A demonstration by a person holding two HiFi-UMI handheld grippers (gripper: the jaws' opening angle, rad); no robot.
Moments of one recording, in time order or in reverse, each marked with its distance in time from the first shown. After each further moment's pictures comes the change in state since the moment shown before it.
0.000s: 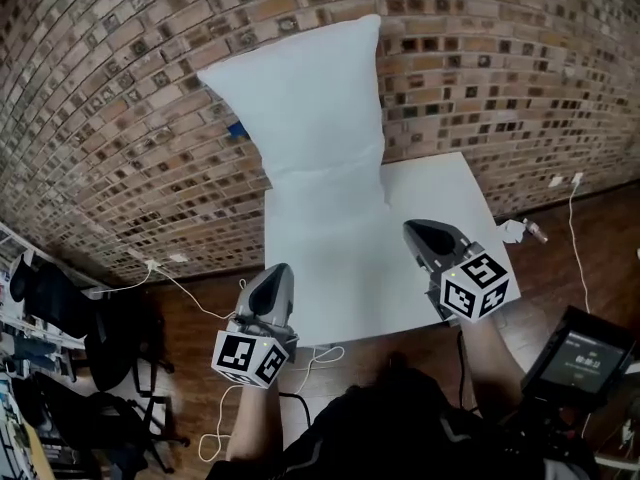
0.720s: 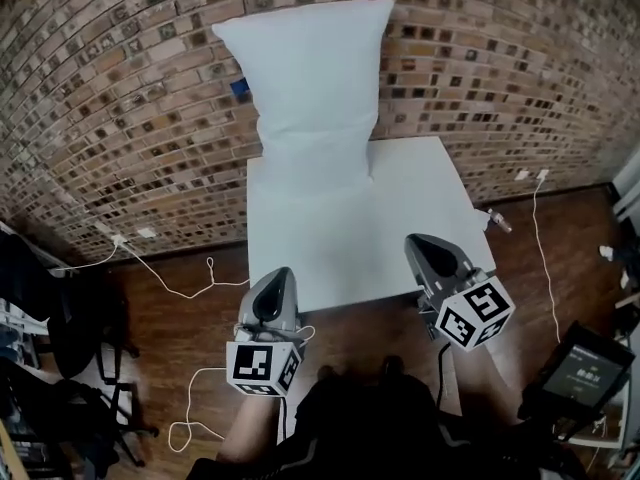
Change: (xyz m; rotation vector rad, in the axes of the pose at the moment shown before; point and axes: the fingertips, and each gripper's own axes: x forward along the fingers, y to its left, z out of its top) left arm -0.092 -0.016 -0.038 -0.041 0.039 0.075; right arm -0.066 0.109 -0.014 -0.048 0.003 -0.133
